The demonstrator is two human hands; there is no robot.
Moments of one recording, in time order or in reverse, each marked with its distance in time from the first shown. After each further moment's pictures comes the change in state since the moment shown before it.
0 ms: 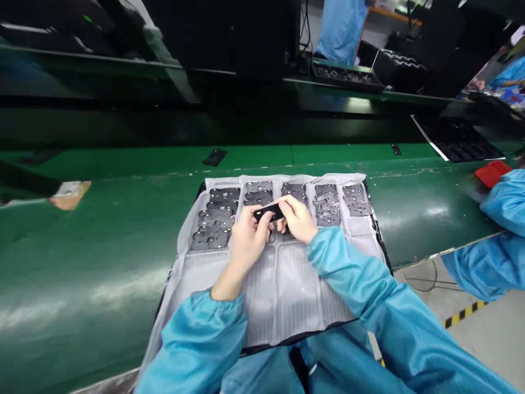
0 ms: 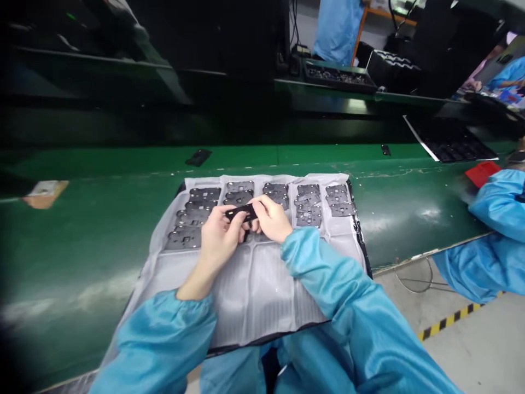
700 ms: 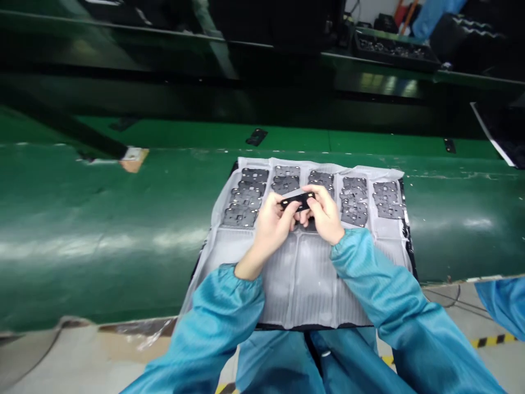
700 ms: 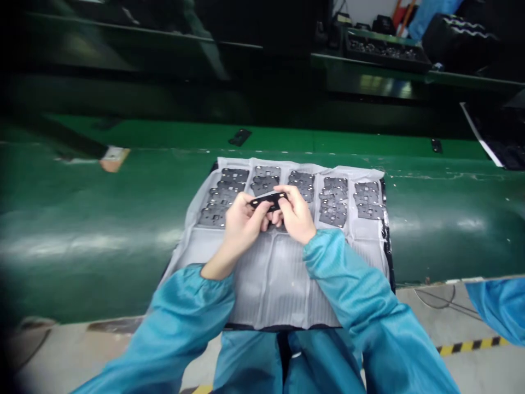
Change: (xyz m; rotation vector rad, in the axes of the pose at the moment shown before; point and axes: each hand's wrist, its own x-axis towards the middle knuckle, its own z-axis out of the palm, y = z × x) left_hand -0.003 0.011 0.004 -0.211 -0.009 -0.052; right_hand -0.010 -0.009 0.005 0.110 0.021 -0.003
